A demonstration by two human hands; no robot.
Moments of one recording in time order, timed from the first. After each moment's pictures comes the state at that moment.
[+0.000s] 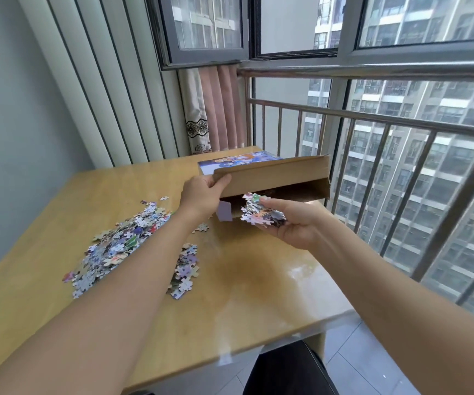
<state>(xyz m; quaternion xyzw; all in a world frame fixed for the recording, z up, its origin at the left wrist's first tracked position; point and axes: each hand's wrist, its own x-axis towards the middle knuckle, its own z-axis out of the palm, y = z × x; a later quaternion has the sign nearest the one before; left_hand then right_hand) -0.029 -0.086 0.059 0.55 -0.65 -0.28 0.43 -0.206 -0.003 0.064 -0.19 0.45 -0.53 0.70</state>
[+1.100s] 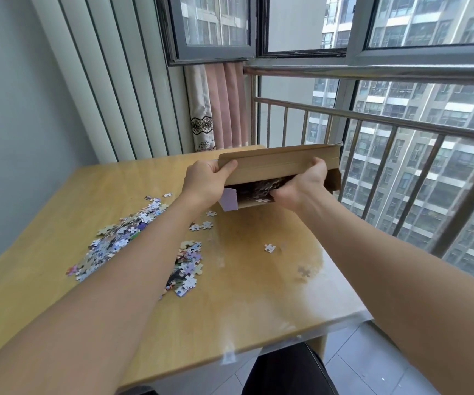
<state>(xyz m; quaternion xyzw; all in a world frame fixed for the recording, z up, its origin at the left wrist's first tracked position) -0.029 -0.074 0.087 0.53 -0.67 -0.28 0.44 -0.209 -0.058 0.091 0.01 0.29 -0.70 0.65</state>
